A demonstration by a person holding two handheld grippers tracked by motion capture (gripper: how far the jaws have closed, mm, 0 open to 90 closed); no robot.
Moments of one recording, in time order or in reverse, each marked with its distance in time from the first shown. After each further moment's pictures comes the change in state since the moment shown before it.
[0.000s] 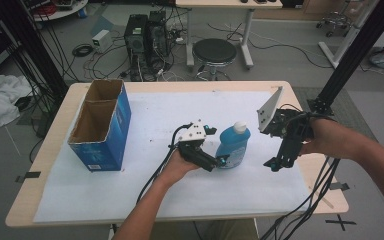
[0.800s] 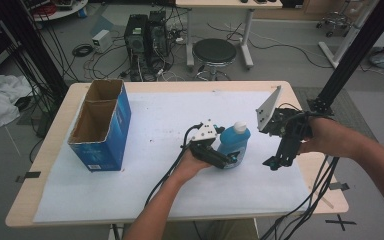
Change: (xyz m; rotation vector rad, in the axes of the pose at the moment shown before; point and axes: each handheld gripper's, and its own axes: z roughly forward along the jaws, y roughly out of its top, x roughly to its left) left arm 0.001 -0.006 0.034 -0.022 0.039 -0.030; right arm -0.003 0.001 0.002 -0.001 0.002 -0.009
